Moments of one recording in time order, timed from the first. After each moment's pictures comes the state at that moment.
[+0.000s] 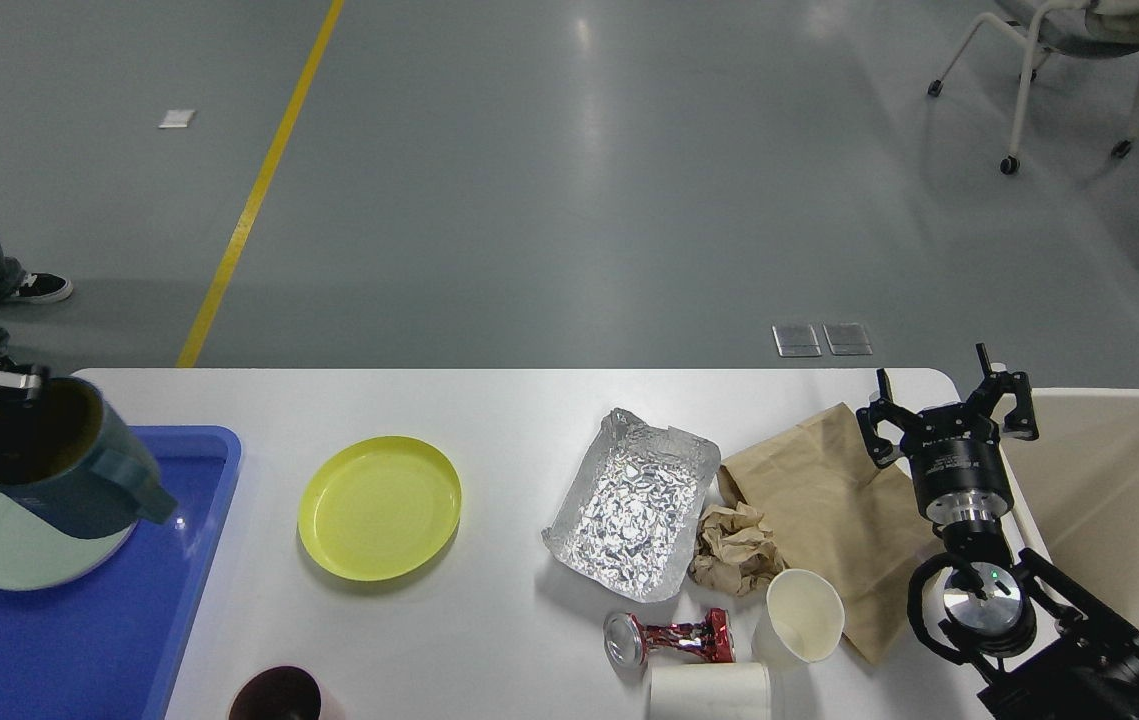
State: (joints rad) left arm -2.39 0.66 1.68 -1.54 0.14 -0.78 0.04; right arm 0.32 -0.22 1.02 0.80 0.04 0.35 0.53
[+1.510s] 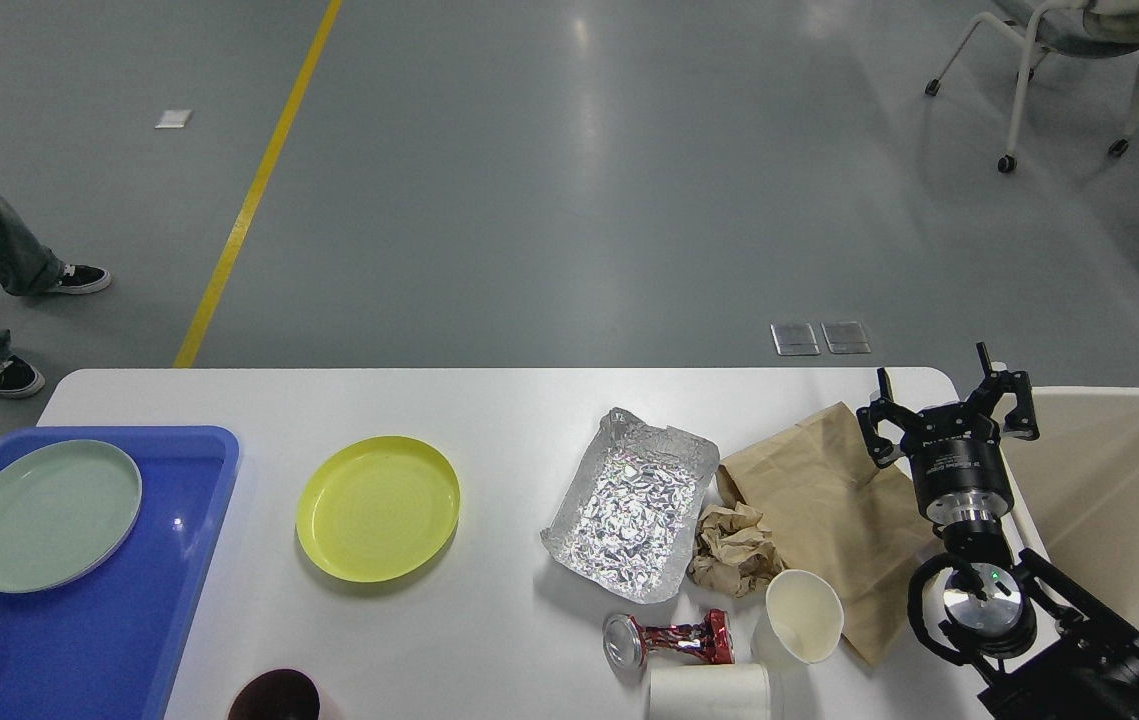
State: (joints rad) left arm -0.97 1.00 0.84 -0.64 0.40 -0.66 -0.13; right arm 0.32 -0.22 1.02 0.80 0.04 0.35 0.53
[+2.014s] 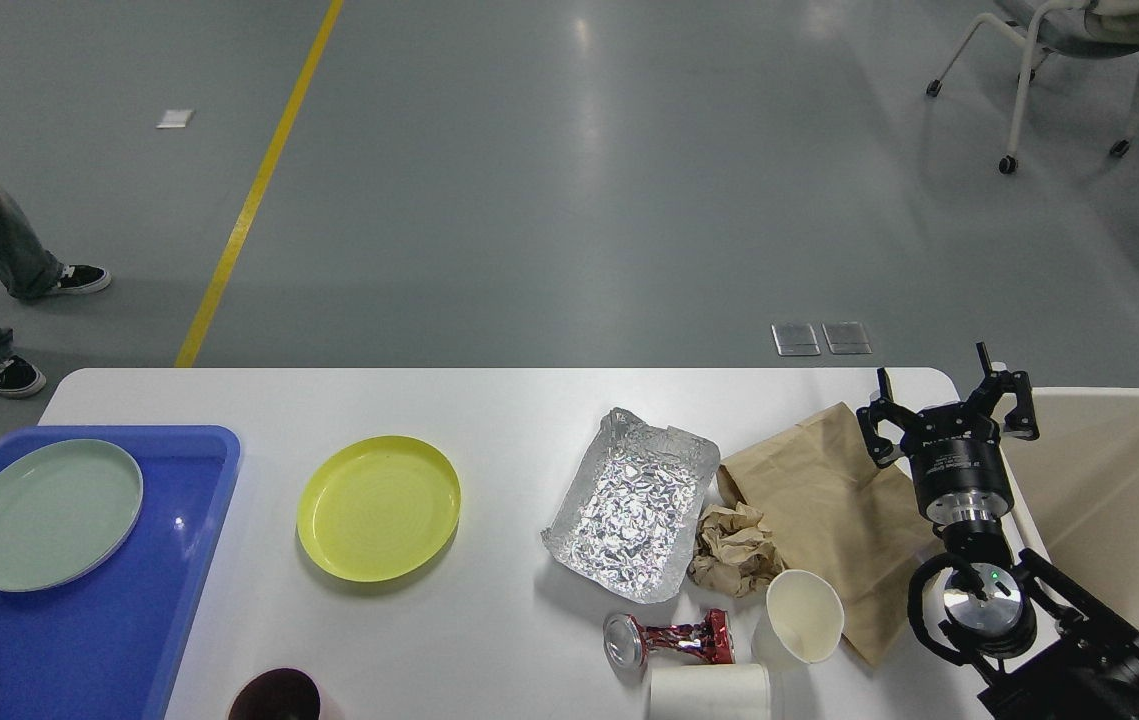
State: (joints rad) left arm -0.98 1.00 0.84 -0.65 0.39 -0.65 -0.14; right arm 0.32 -0.22 1.02 0.80 0.04 0.35 0.53
